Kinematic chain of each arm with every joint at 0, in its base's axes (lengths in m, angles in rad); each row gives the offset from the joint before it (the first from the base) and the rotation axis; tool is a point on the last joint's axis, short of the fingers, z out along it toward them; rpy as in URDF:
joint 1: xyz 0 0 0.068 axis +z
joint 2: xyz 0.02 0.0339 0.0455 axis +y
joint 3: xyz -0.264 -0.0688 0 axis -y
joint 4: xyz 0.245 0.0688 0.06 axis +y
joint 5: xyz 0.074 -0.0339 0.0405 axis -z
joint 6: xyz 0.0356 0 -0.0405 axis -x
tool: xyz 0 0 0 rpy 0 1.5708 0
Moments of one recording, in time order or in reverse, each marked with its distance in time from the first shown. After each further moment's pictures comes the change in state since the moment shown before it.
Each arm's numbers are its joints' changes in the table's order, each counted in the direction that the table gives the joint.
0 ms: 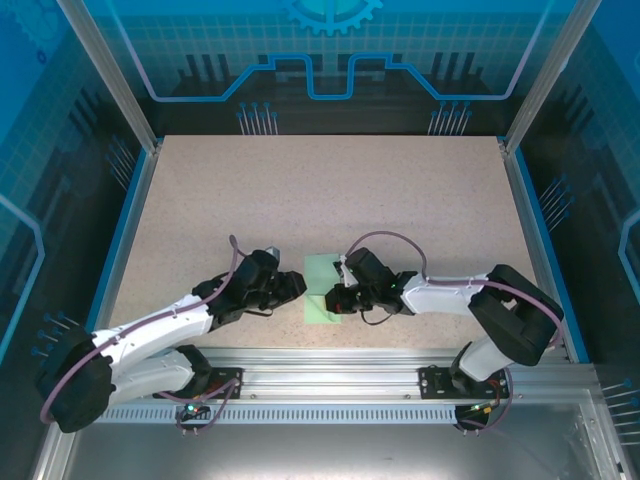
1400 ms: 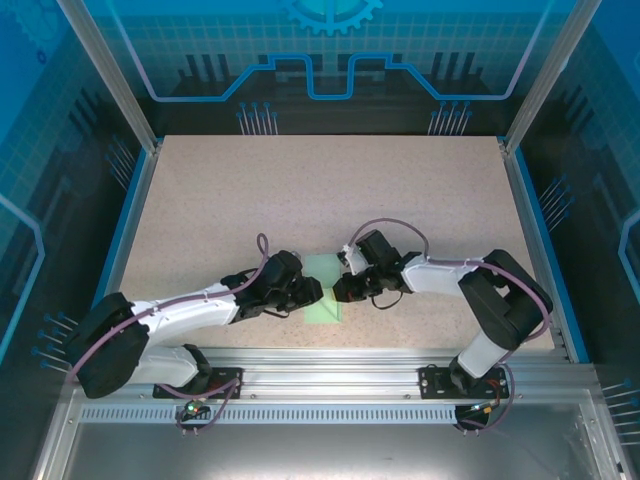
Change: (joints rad) left arm -0.072 0.225 0.067 -0.076 0.021 0.003; right arm -0.170 0.109 0.107 0.160 -0.192 0.303
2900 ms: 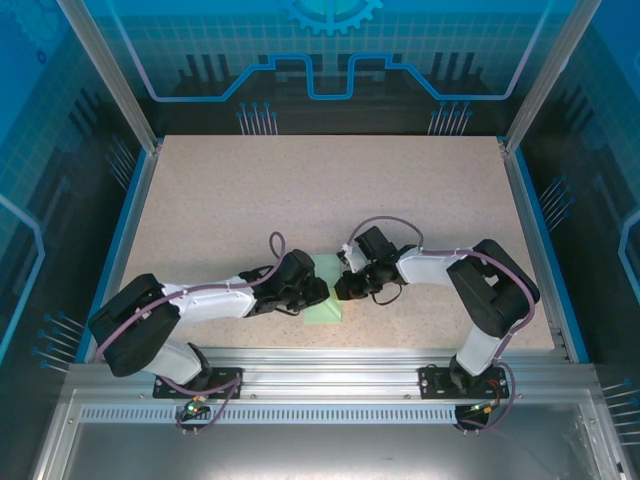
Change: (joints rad) left arm -0.013 0.172 0.054 -0.084 0.000 0.031; right arm -0.038 0.084 0.058 0.073 -0.011 0.072
